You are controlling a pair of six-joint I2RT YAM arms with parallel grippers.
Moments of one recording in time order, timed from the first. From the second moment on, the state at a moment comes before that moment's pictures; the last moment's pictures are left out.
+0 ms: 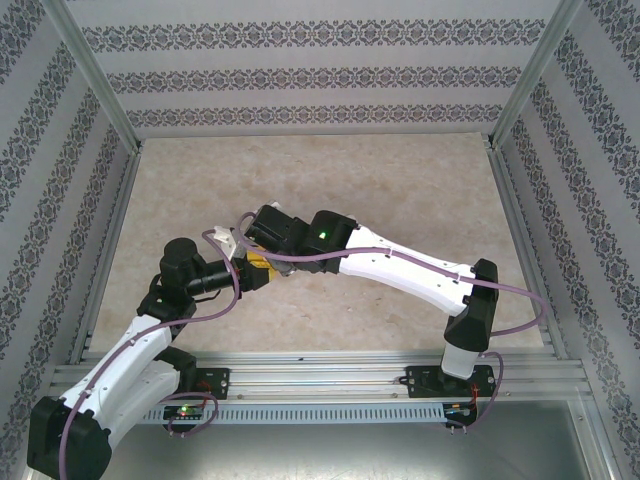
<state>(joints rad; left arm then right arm) -0.30 0.78 0.42 0.14 0.82 -0.13 1.15 1.78 1.84 -1.13 0.36 0.36</state>
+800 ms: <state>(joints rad) -0.30 0.77 0.42 0.14 0.82 -0.12 1.15 1.78 1.89 -1.15 0.28 0.39</state>
